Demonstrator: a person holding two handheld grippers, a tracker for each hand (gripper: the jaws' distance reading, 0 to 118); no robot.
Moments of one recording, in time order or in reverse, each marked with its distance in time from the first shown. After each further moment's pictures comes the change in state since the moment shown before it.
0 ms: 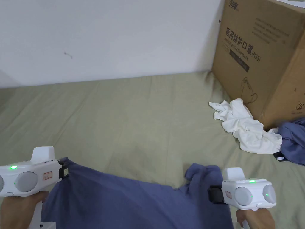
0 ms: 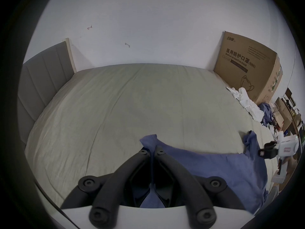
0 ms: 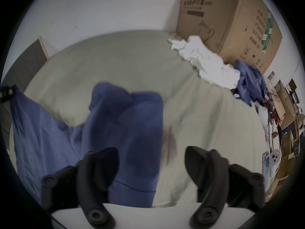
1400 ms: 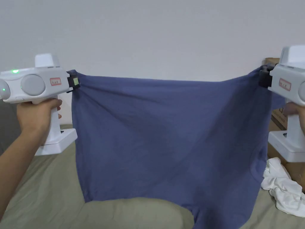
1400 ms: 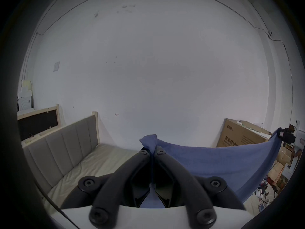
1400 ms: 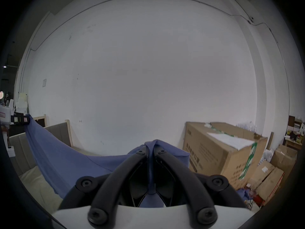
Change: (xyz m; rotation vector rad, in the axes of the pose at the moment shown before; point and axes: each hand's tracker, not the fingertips) left arm -0.031 0.221 0.285 0.639 0.098 0.119; right arm 0.012 0.245 0.364 0.983 0.059 0.045
